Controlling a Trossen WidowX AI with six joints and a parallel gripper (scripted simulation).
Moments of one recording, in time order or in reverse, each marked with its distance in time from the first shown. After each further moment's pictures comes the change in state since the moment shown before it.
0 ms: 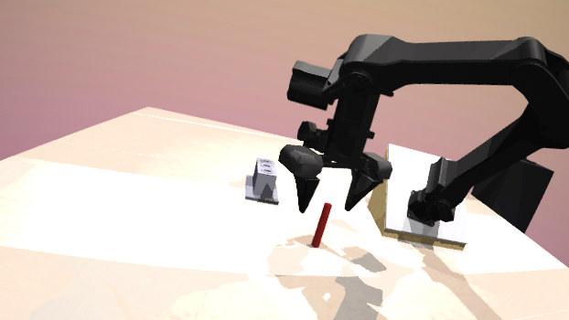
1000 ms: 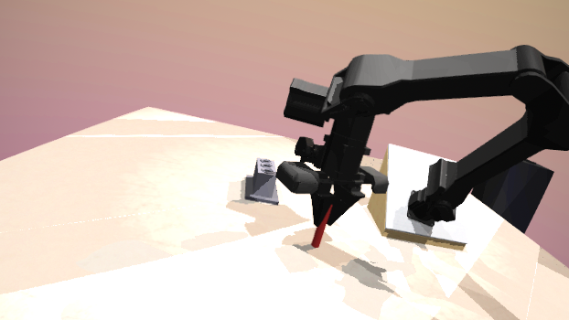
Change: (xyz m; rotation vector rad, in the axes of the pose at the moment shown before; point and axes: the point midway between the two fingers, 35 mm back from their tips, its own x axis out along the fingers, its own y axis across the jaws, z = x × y) arm 0.025 -0.001 -0.002 -0.001 0.004 0.002
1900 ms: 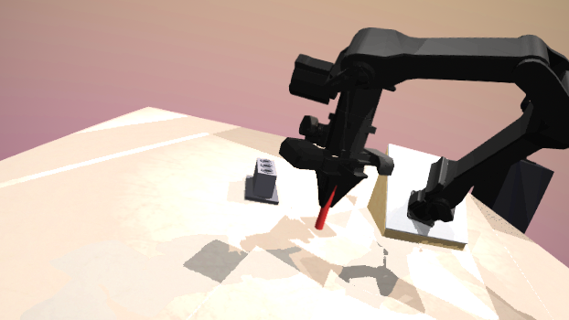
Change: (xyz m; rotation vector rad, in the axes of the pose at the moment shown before) arm -0.034 0.003 0.002 0.030 -0.011 0.011
